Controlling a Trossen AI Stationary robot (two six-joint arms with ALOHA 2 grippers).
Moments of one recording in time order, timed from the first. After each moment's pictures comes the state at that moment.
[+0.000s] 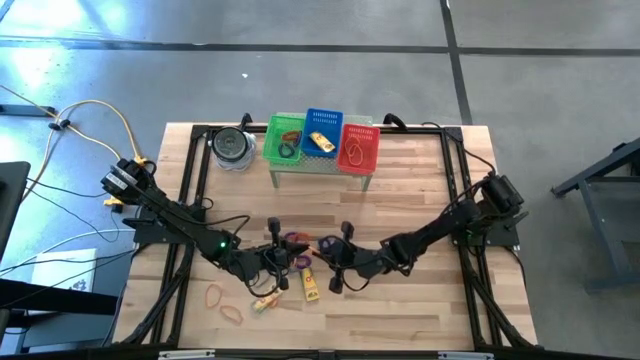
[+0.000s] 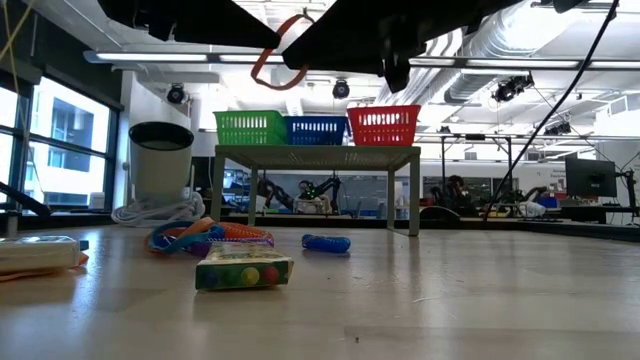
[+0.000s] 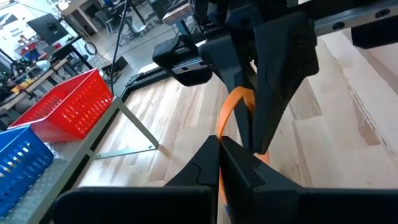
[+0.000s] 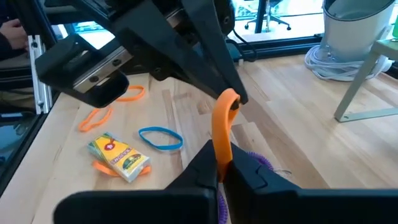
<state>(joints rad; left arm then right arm) -0.57 1.48 0.77 0.41 -0.84 0.18 0.43 1.81 1.01 0.43 0.57 0.28</state>
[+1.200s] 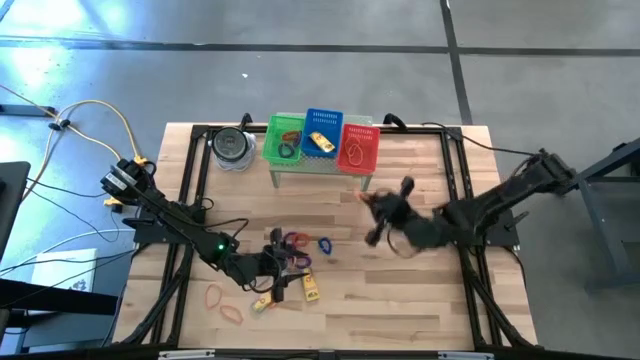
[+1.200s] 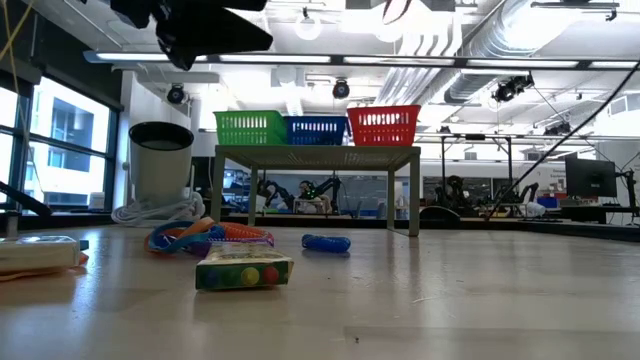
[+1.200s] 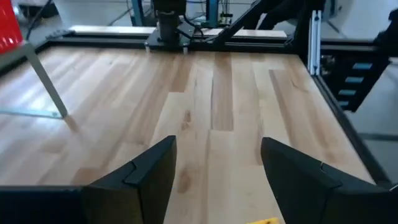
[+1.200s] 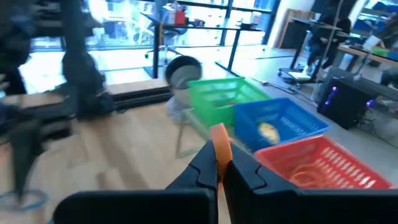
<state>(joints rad) -0.59 1.48 0.77 0.39 -0.64 -0.29 0.42 1.27 1.01 -0.13 1.02 0.24</state>
